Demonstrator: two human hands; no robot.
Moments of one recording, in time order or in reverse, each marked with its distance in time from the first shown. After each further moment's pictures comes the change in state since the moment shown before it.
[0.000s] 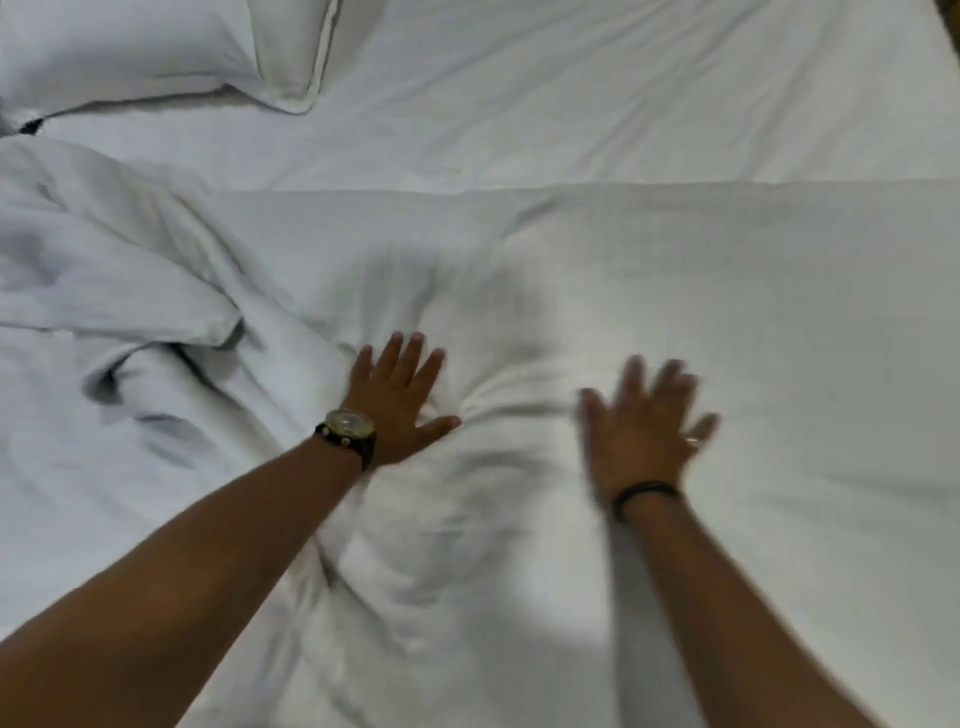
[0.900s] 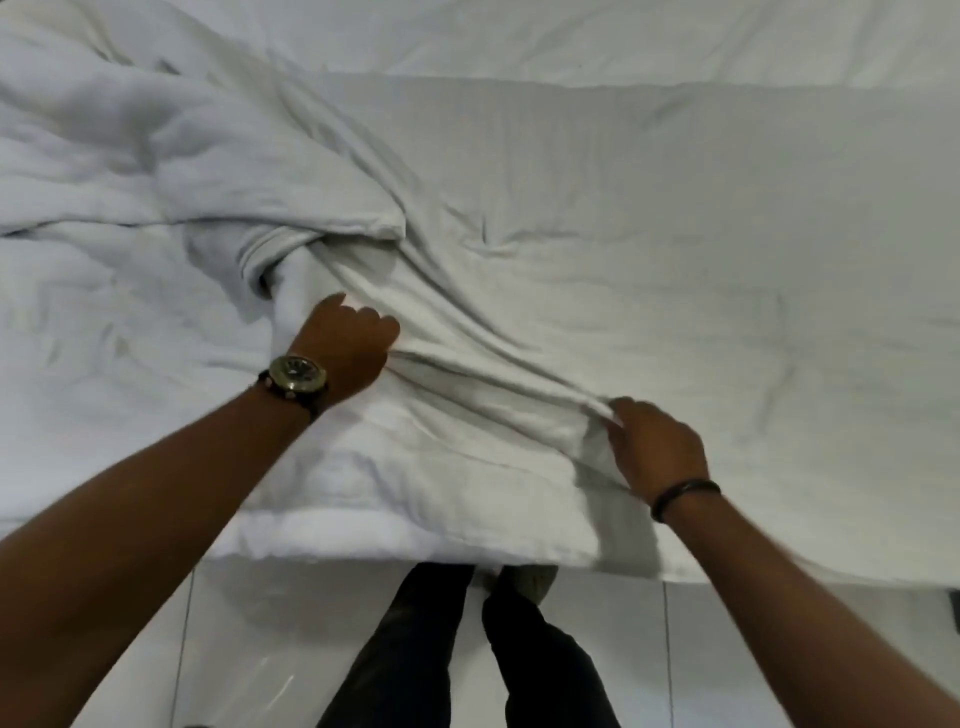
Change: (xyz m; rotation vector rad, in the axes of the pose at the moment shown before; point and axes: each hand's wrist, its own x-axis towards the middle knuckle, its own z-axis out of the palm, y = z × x) left_hand -0.171 -0.223 0.025 0.085 0.349 0.246; right_hand -0.222 -0.132 0.031 -0.109 -0.108 -0.264
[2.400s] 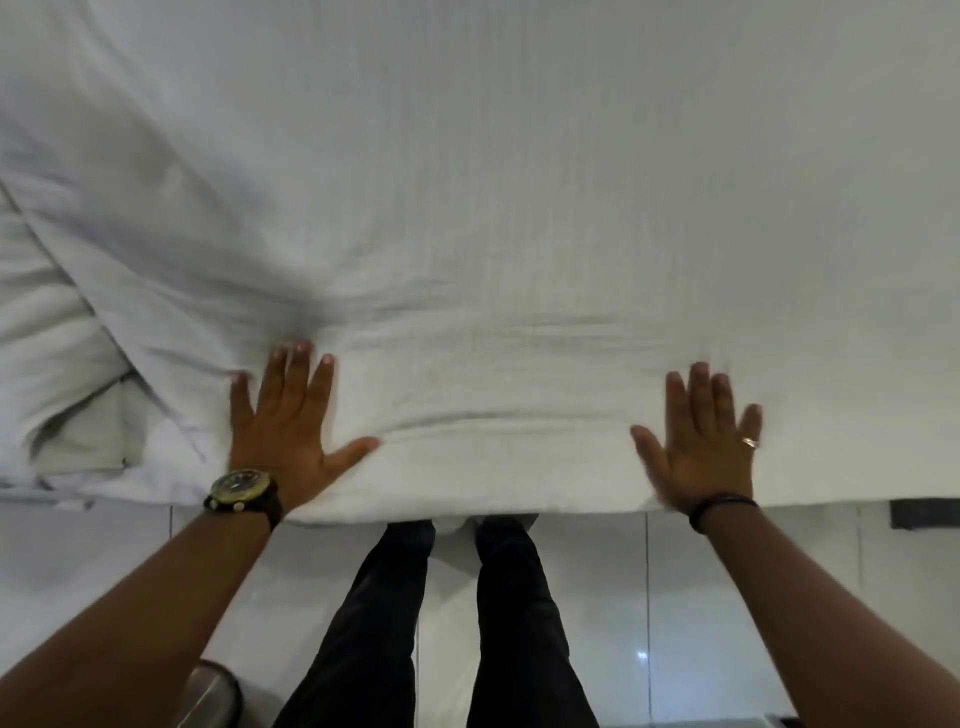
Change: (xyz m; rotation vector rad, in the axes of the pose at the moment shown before) left_hand -0.180 0.026 0.112 -0.263 -0.293 -0.347; right_hand -0.083 0.049 0.074 -0.230 -0.158 0.170
